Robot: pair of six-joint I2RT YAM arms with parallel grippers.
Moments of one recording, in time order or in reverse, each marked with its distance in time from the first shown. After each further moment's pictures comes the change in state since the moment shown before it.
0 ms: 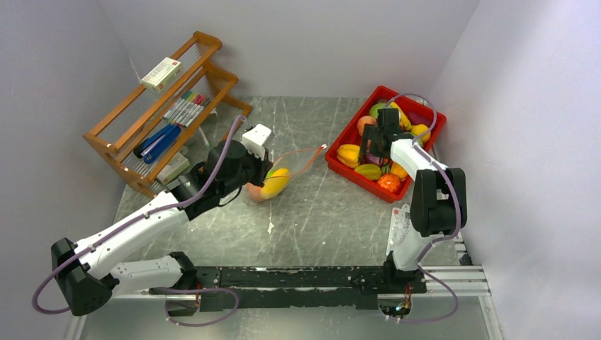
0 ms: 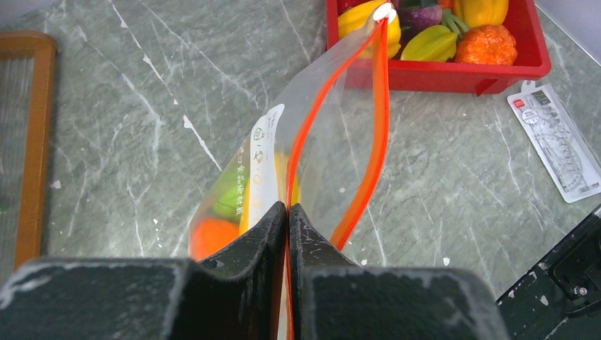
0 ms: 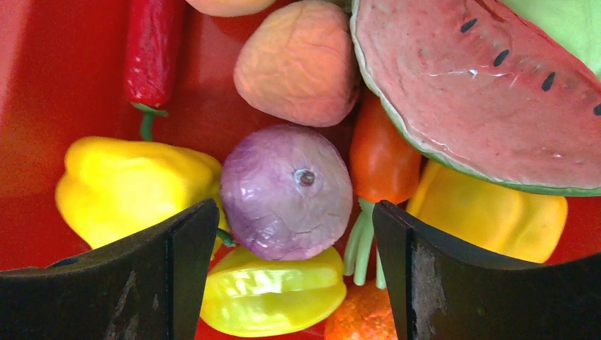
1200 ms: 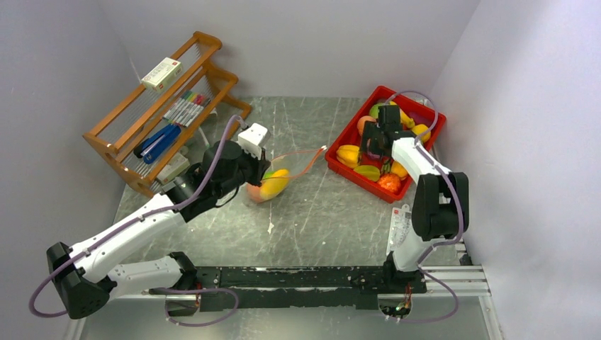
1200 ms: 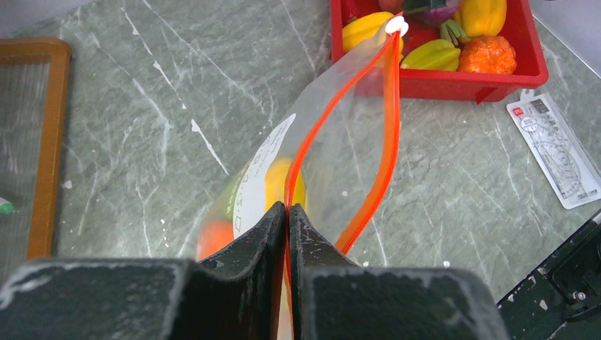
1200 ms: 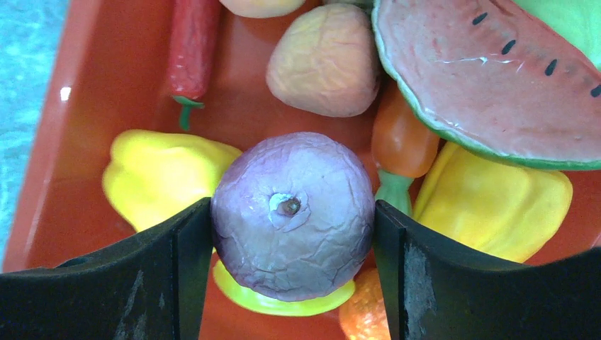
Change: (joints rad) left arm 0.000 -0.027 0.003 -0.012 -0.015 -0.001; right arm 0.005 -0.023 0.031 -0.070 -0.031 -0.011
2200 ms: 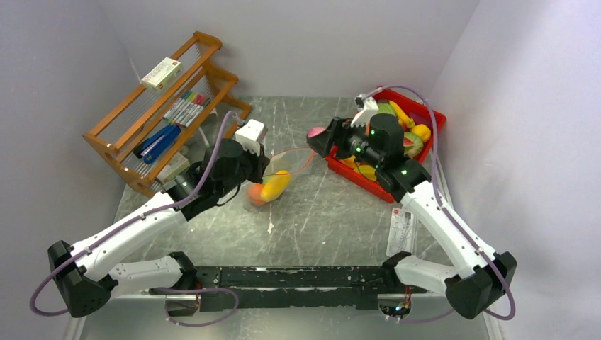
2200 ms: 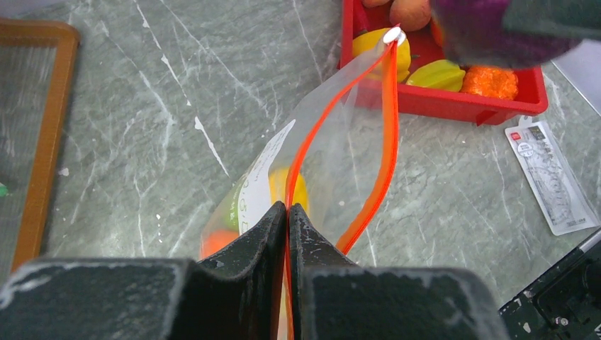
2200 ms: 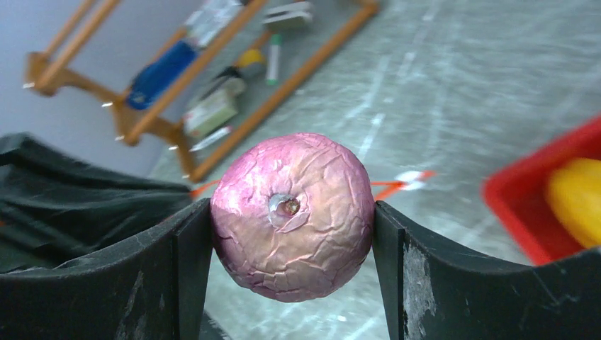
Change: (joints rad) left arm 0.000 0.013 0.017 0.001 -0.051 -0.068; right arm 0.407 -0.573 -0.071 0.100 -0.323 0.243
